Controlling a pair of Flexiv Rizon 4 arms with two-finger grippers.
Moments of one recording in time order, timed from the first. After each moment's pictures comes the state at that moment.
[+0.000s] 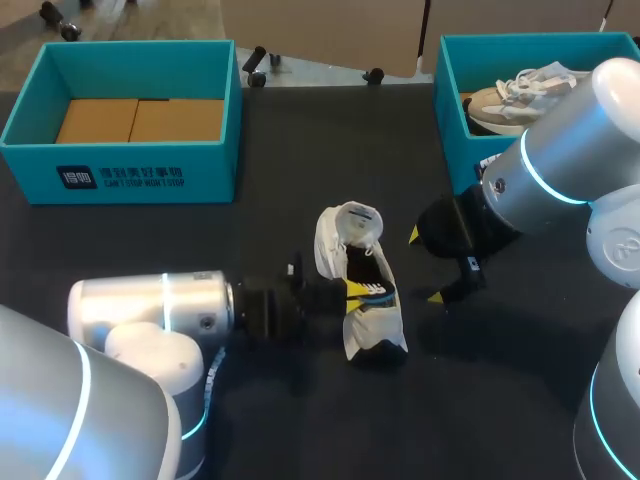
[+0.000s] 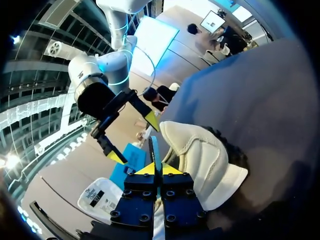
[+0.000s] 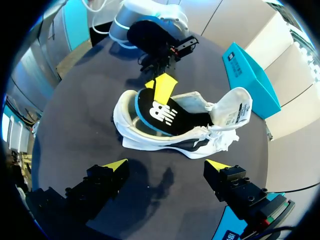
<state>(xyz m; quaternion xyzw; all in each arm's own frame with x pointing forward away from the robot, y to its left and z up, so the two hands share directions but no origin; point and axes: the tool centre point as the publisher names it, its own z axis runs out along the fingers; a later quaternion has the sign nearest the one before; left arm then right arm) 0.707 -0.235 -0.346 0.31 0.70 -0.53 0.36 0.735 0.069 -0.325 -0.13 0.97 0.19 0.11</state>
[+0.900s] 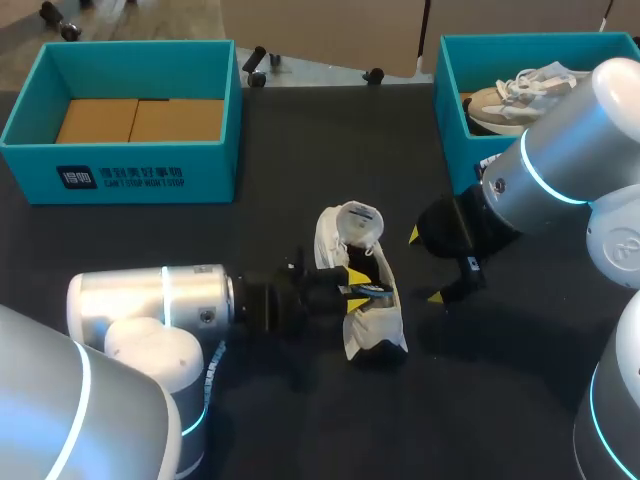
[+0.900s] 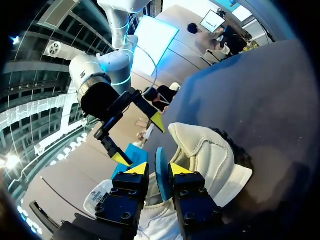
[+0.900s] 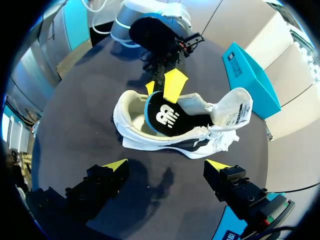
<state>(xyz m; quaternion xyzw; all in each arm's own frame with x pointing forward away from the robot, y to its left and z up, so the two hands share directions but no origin) 0.708 -0.236 -0.334 0.31 0.70 -0.54 0.36 0.735 0.069 -0.325 -0.13 0.97 0.19 0.11</state>
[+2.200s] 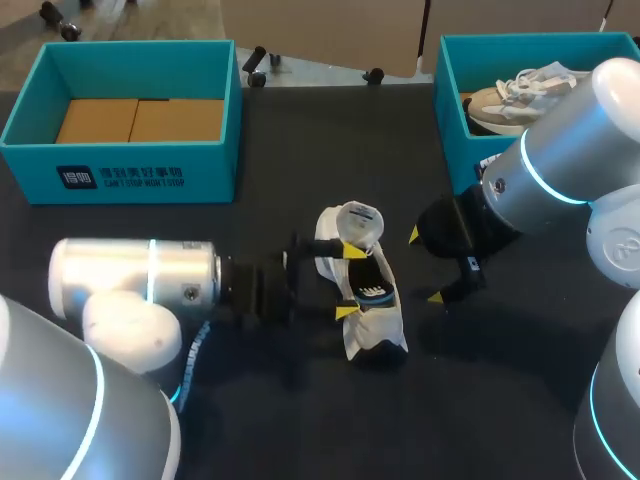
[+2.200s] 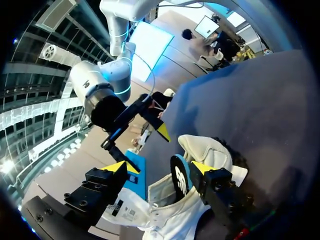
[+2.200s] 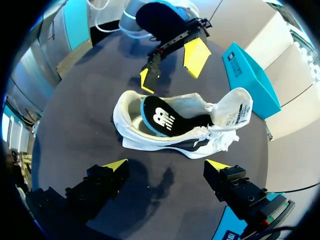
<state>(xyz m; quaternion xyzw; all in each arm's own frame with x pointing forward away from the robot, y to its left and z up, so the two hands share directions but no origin) 0.704 -0.224 -0.306 0.34 0.69 -0.54 0.33 0.735 0.069 -0.325 -0.13 0.97 0.19 0.11</state>
